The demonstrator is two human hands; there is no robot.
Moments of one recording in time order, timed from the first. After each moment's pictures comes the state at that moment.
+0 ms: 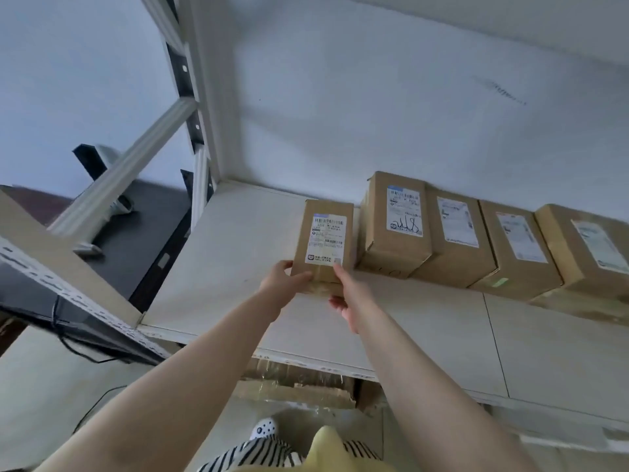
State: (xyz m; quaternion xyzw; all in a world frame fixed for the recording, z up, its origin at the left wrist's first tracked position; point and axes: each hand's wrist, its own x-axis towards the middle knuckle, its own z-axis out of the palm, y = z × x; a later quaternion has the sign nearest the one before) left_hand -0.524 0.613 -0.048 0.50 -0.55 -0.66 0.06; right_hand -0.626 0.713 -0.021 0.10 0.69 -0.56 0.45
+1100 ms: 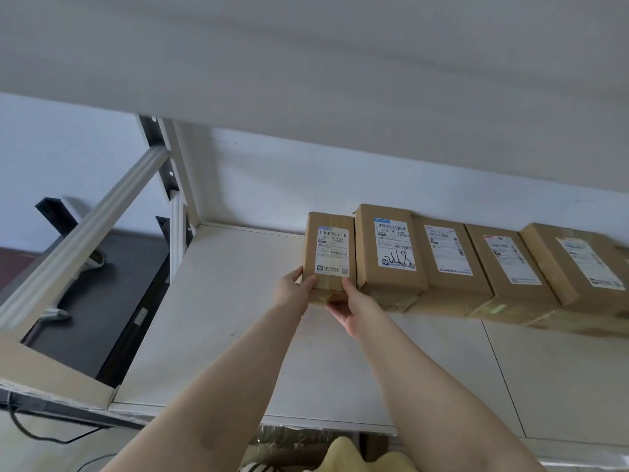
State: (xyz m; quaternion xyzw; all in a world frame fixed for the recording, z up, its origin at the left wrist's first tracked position) left_hand -0.611 0.575 -0.055 0.48 -0.55 -0.67 0.13; right_hand -0.684 0.672 -0.022 0.22 0.58 -0.67 0.41
